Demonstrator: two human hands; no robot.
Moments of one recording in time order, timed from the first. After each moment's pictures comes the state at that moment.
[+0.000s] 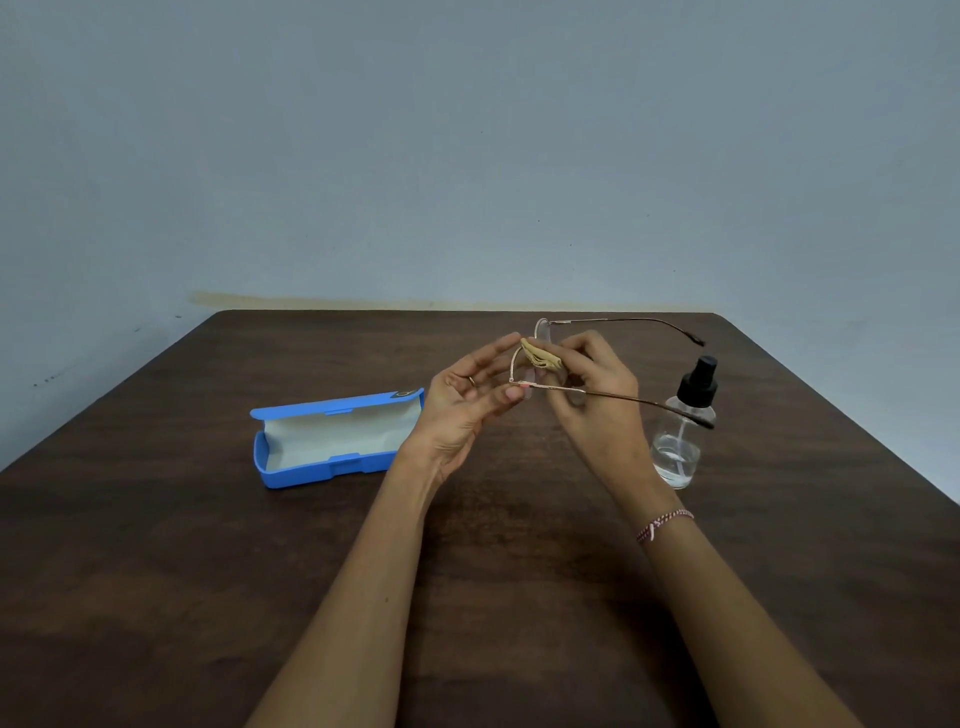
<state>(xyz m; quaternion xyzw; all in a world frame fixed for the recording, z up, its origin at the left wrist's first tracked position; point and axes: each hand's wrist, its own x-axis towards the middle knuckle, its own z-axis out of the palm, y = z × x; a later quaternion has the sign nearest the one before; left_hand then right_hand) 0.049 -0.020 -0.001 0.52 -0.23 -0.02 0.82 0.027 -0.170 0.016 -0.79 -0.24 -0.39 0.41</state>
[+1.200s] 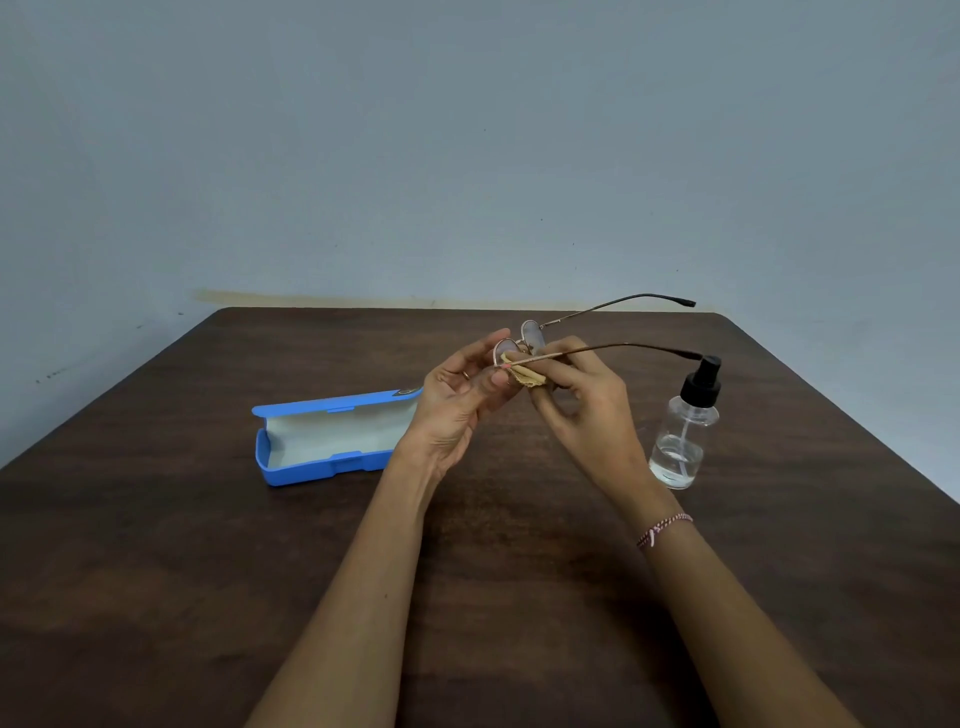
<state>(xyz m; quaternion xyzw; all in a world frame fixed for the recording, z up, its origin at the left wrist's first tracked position) 0.052 -0.017 0.003 0.46 -0.22 -0.02 0.86 0.023 -0.165 0.015 -0.79 -0.29 -0.36 0.39</state>
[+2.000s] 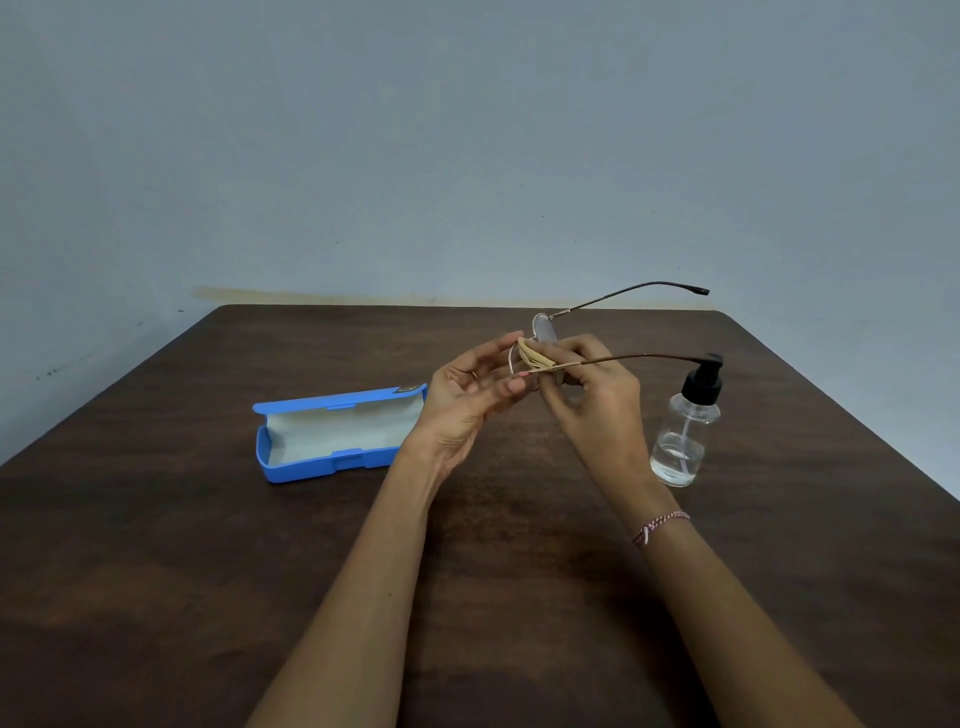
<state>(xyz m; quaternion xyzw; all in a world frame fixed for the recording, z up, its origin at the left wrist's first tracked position) 0.050 -0.020 0.001 0.50 -0.22 -0.01 0.84 0.028 -0.166 0.012 -0.80 -0.24 -0.43 0.35</state>
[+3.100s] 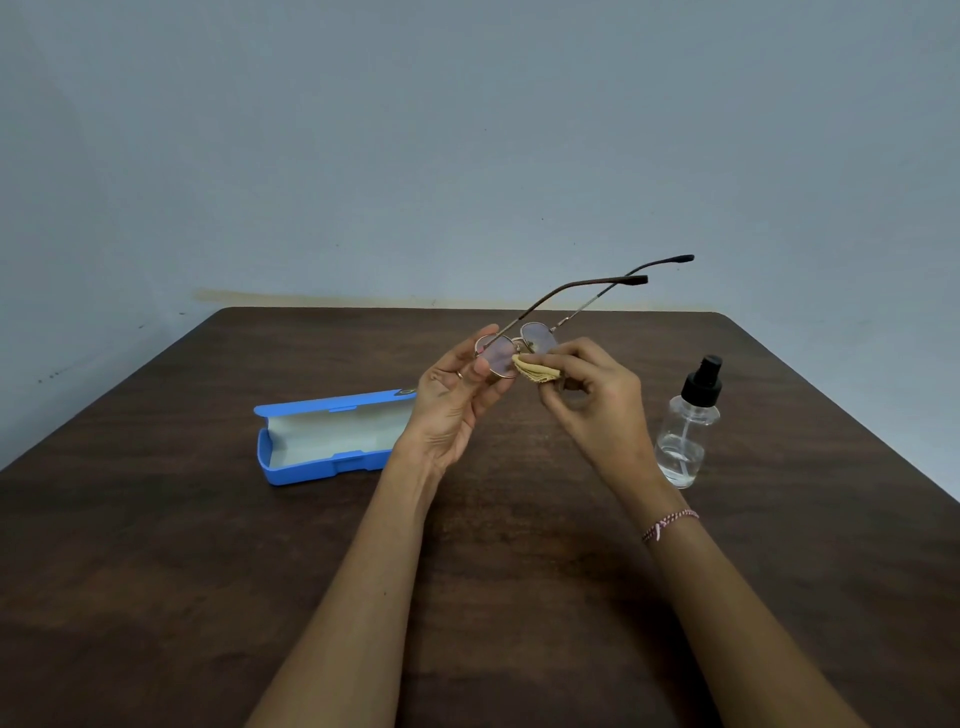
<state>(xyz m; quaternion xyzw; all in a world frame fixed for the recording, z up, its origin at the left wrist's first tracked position) 0.053 -0.015 0.004 0.43 -0.18 0.00 0.89 0.027 -0.172 0.015 -0.79 -0.27 -0.39 0.38</state>
